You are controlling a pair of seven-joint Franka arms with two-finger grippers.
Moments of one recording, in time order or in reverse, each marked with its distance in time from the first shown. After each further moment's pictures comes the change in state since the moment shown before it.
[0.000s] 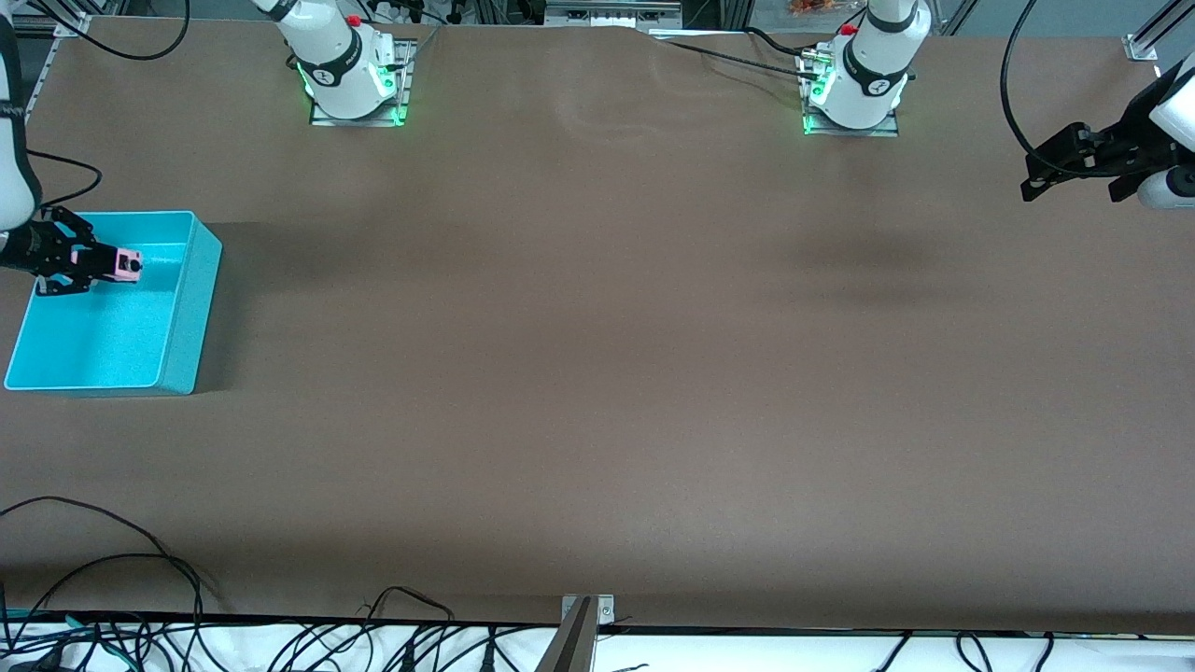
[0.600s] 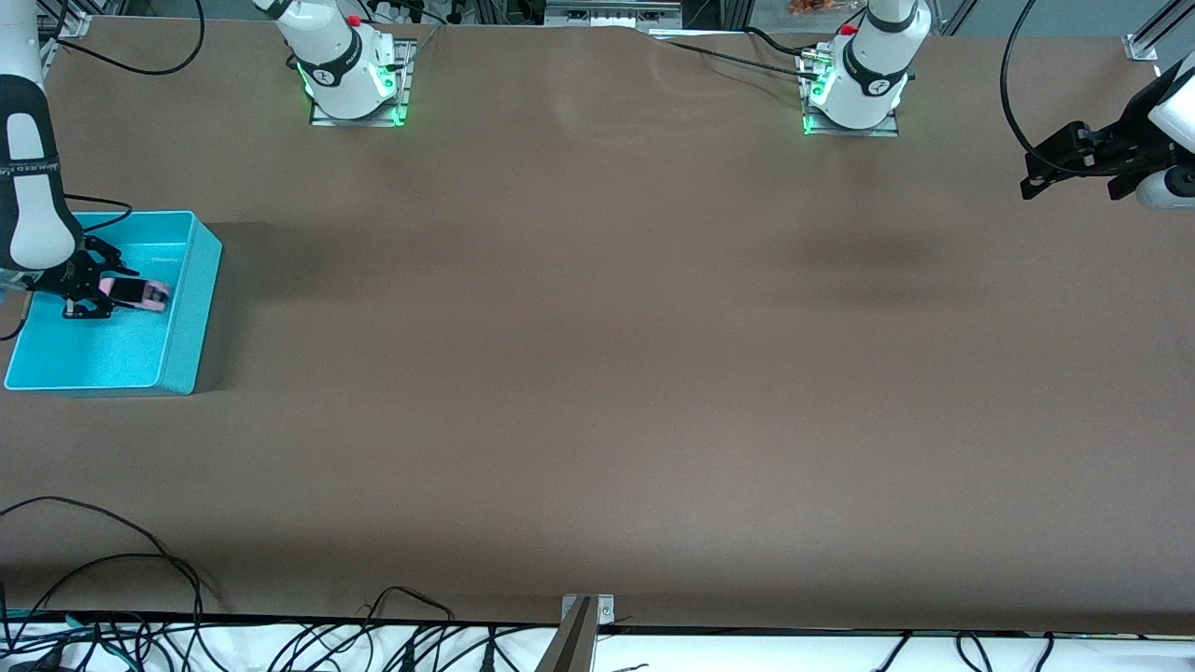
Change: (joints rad) left arm 0.000 0.000 0.001 0.000 0.000 -0.012 0.000; right arm -0.014 0.146 0.003 0.007 0.134 0.156 -0.037
